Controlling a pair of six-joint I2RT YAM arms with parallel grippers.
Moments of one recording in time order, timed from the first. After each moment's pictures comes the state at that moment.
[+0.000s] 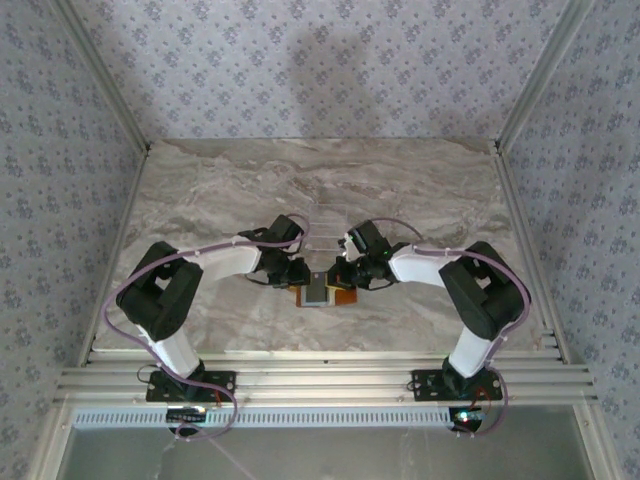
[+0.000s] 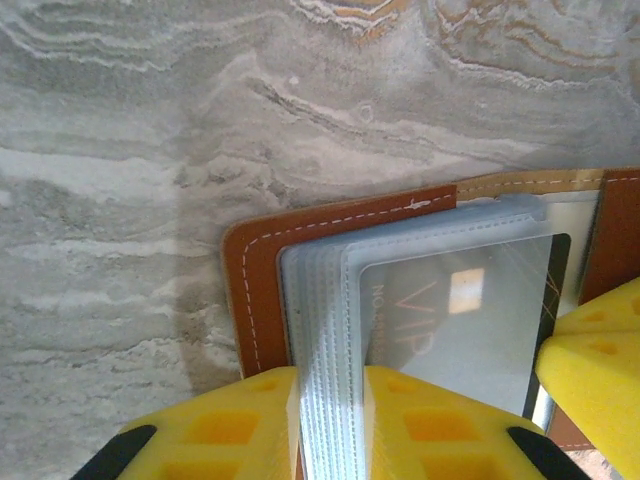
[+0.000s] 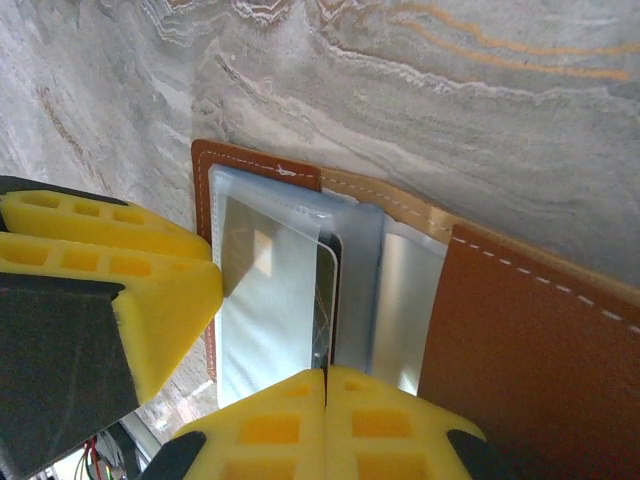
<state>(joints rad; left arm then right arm) -0.67 1.72 0.97 -0.47 0.29 -0.66 0.63 1.71 0.83 -0.12 -0.53 0.72</state>
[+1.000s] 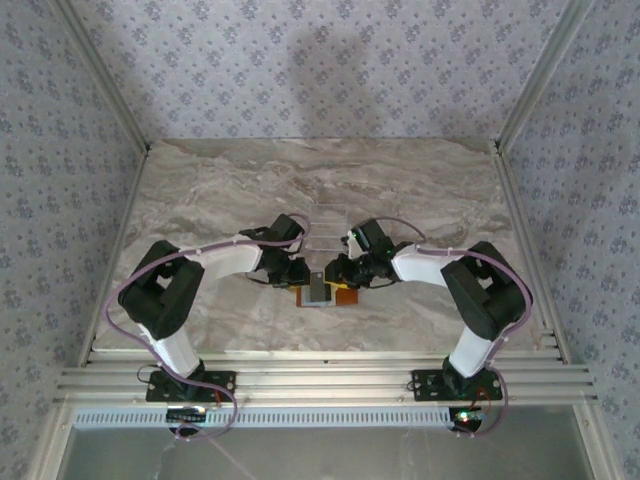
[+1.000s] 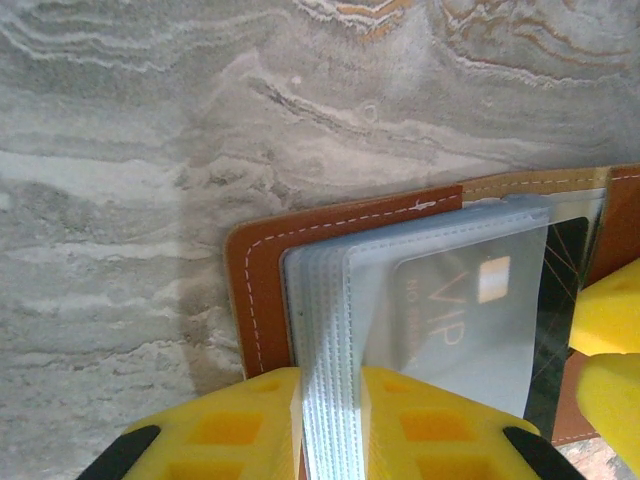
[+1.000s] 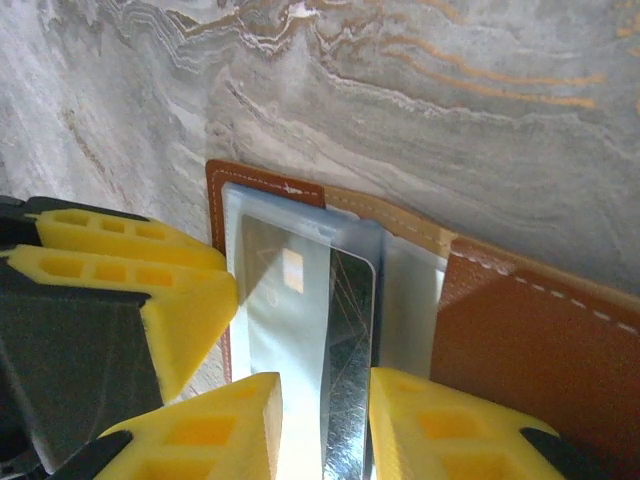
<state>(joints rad) -0.67 1.73 0.98 -0.49 0.29 -0.65 0.61 1.71 0.82 -0.08 -0.56 0.76</state>
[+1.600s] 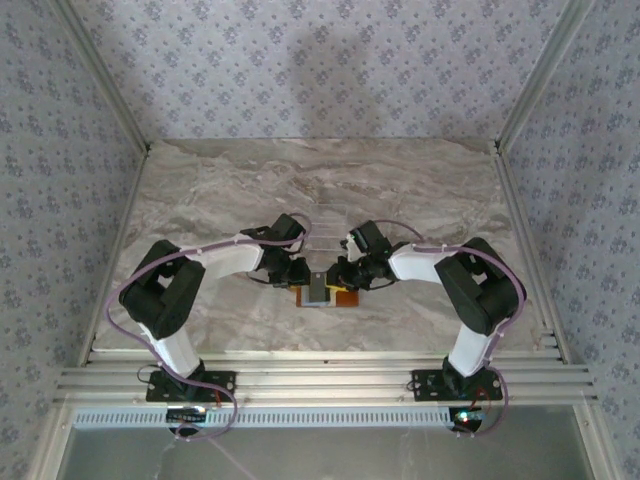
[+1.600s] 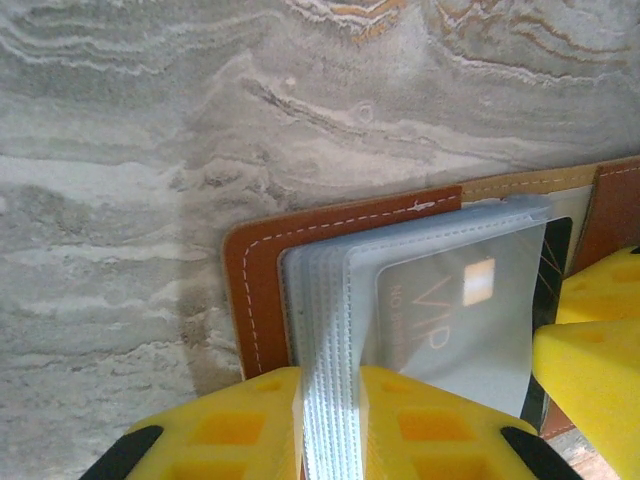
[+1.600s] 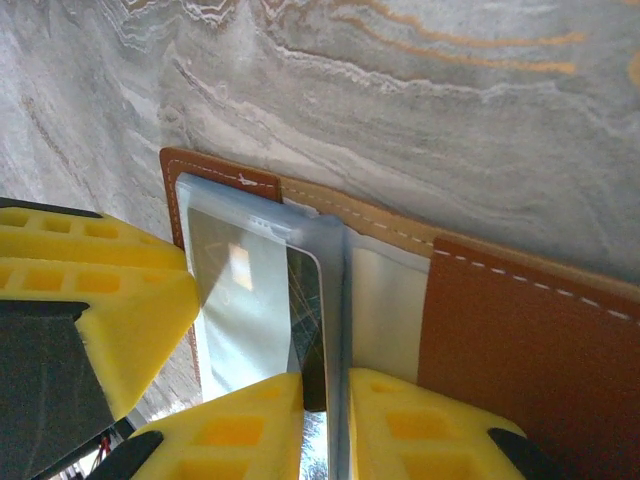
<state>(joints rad) -0.68 1.74 0.99 -0.50 0.28 -0.65 0.61 1.75 0.83 -0.10 -0.57 0.75</state>
